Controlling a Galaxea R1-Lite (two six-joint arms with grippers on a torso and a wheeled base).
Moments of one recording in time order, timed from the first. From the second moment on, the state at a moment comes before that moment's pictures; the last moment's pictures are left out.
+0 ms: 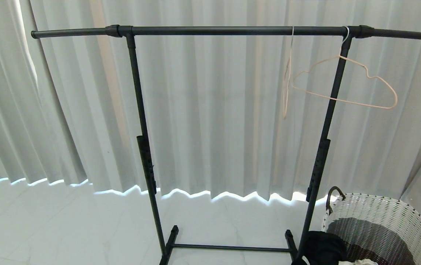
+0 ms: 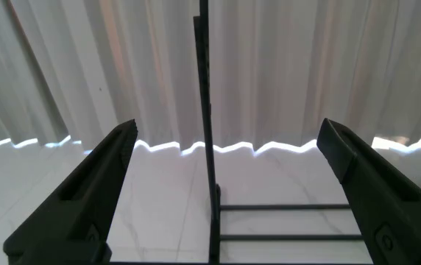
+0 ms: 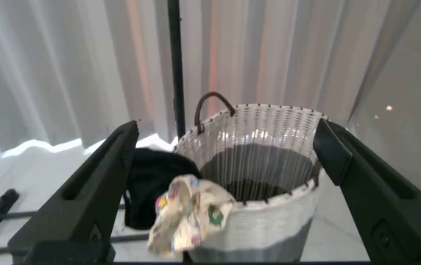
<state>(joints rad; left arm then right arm) -0.01 0.00 0.00 0.02 -0.06 0.10 0.01 0.00 0.00 0.00 -0.07 0.03</state>
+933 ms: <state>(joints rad) -0.01 0.00 0.00 0.02 -0.06 0.10 0.03 0.91 -0.37 0.18 -0.04 -0.55</state>
